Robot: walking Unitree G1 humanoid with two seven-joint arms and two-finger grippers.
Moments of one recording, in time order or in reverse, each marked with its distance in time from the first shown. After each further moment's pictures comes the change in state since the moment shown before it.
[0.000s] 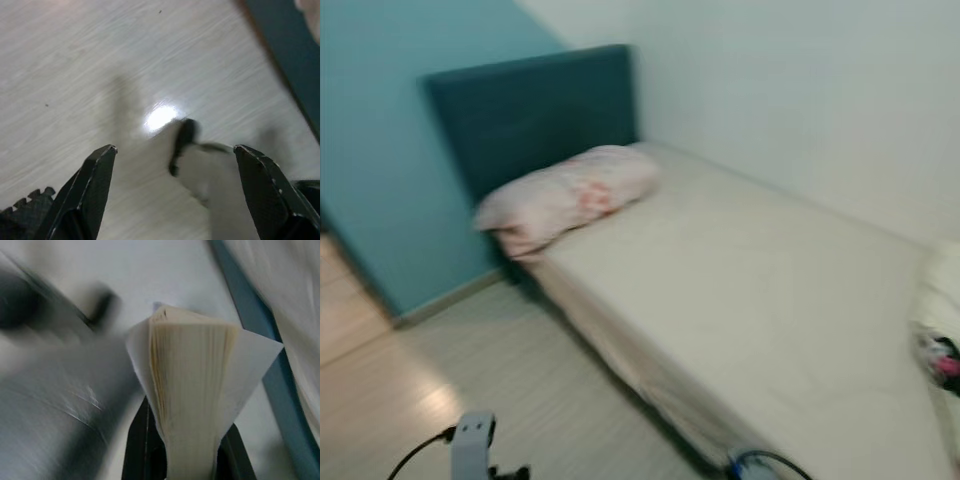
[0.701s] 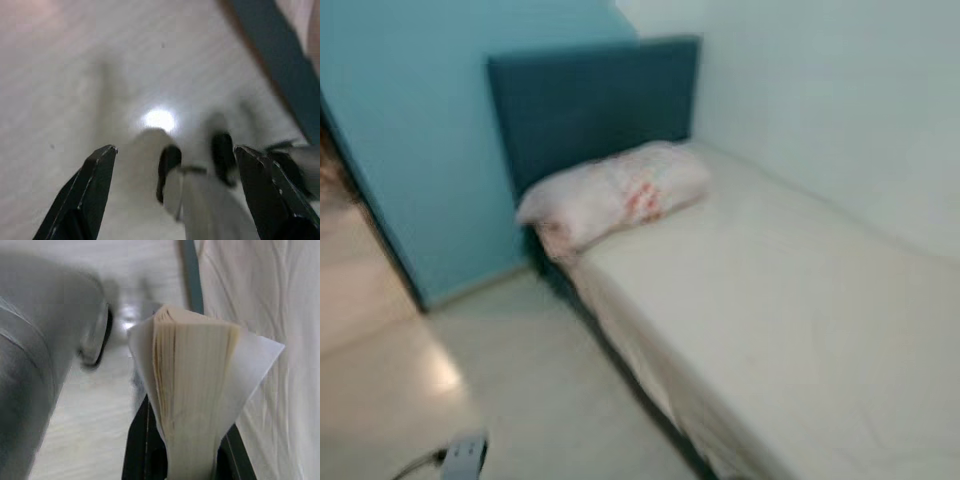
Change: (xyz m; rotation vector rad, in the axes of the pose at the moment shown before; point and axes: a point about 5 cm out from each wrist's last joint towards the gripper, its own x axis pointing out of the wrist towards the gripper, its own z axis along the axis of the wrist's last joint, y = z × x) left arm 0.001 -0.001 0.008 0.047 -0.011 -0.017; right arm 0.016 0.026 0.030 -0.227 0.011 -0.087
